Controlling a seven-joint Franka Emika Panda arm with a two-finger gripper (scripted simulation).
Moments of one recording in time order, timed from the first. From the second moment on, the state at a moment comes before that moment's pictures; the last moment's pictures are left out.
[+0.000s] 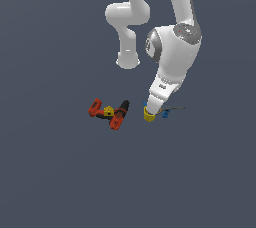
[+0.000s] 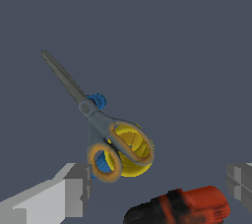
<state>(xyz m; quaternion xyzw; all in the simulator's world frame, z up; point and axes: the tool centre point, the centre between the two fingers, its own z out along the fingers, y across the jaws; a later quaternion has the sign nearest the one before) -0.027 0.133 0.177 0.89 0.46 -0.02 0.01</state>
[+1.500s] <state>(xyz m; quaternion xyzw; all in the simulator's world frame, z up) -0.057 0.192 0.114 0.76 0.65 0.00 0.00</state>
